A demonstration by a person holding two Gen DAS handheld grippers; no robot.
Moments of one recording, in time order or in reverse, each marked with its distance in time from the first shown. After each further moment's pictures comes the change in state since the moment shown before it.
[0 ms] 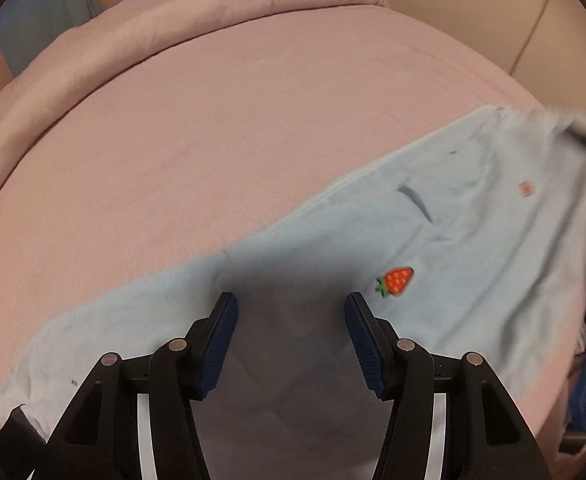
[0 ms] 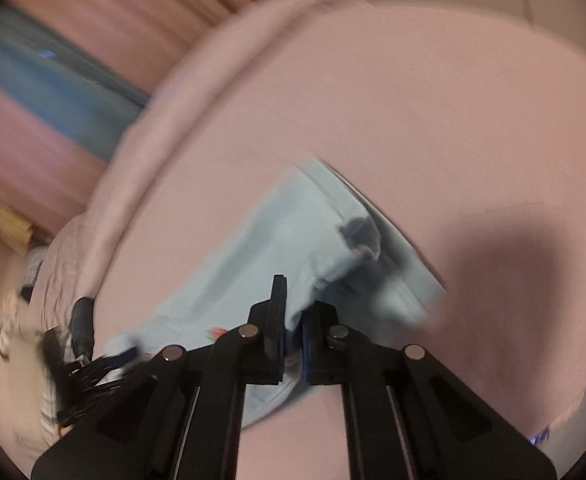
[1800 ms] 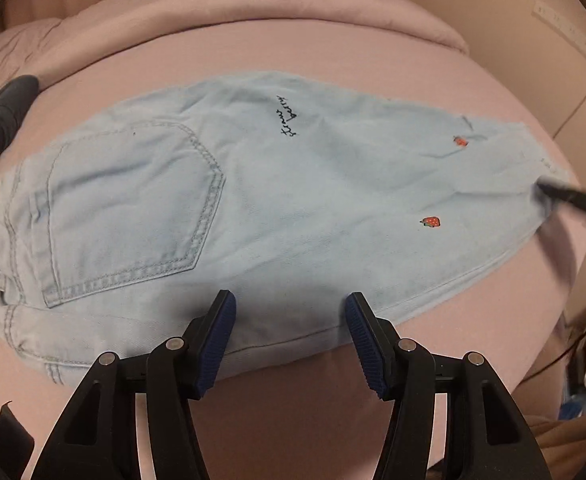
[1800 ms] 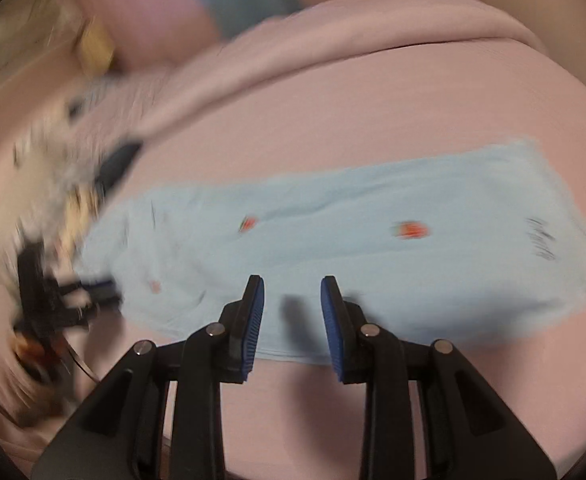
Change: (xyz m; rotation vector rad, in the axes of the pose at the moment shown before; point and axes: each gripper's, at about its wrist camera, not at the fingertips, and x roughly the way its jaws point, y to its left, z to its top) left arm -0.079 0.085 -0.180 -0.323 -0.073 0.048; right arm 0.055 0.091 -0.076 -0.610 0.257 0.109
